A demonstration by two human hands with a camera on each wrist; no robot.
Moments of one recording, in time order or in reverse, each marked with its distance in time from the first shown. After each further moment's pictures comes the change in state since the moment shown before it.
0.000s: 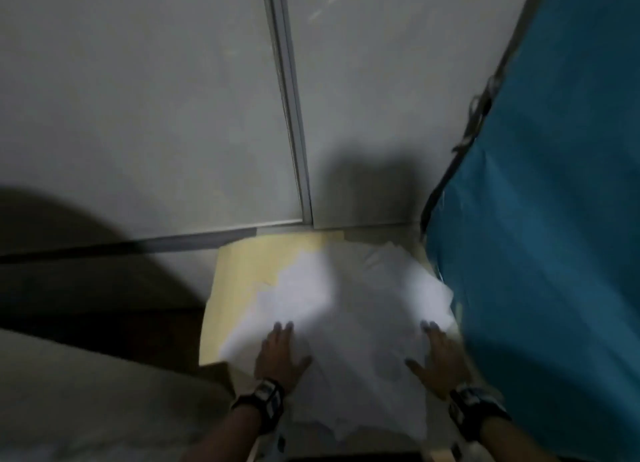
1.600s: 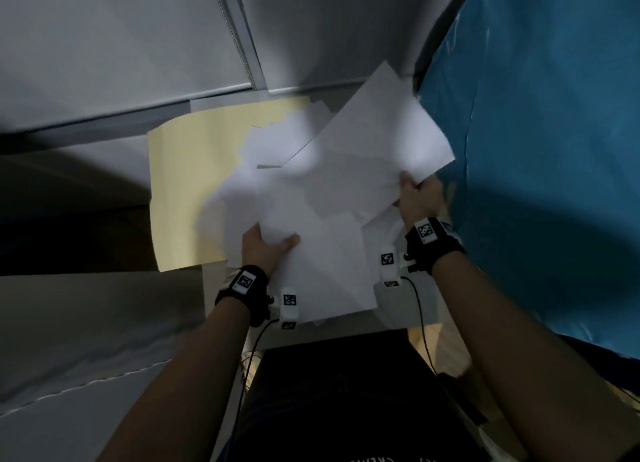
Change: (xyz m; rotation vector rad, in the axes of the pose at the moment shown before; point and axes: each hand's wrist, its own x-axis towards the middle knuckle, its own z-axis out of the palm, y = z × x) left_hand 0.027 0.047 0.017 -0.937 0.026 -0.298; right_hand 0.075 -0.061 -0.045 0.841 0.351 0.466
